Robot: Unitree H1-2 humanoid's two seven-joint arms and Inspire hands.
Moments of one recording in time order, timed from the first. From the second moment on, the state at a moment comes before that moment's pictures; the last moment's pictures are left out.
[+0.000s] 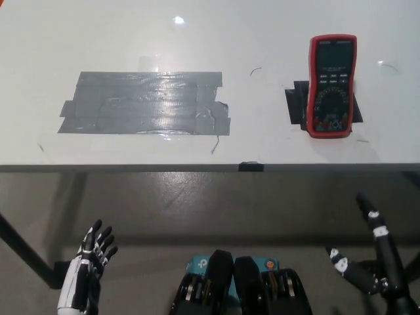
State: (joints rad) left_arm 0.09 0.05 0.09 -0.05 -0.14 0.04 -0.08; right_arm 0.04 -0.11 0.03 -0.07 -0.26 -0.21 -0.09
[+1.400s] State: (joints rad) left_arm 0.18 0.07 0.06 -0.06 -0.13 -0.04 -0.08; right_arm -0.77 -0.16 0.02 0.14 -0.66 0.34 -0.03
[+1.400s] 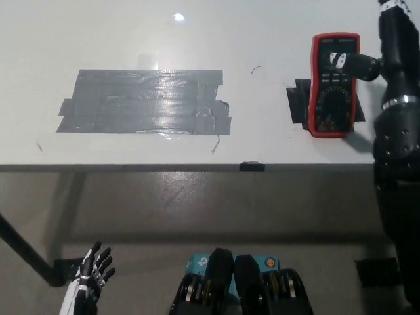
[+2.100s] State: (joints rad) left_arm 0.18 0.08 0.04 -0.04 -0.08 -0.06 -0.08; right_arm -0.97 -0.16 0.03 0.57 -0.63 0.39 -0.12
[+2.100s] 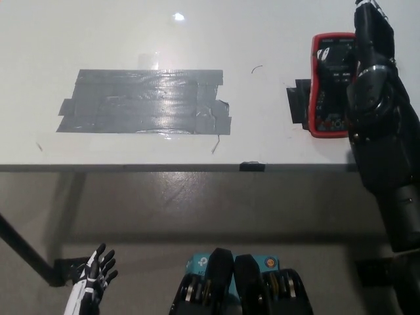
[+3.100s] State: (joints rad) left_arm 0.18 0.08 0.03 -0.04 -0.03 -0.07 -0.08; right_arm -1.06 -0.14 0.02 0.81 -0.50 0.40 -0.20
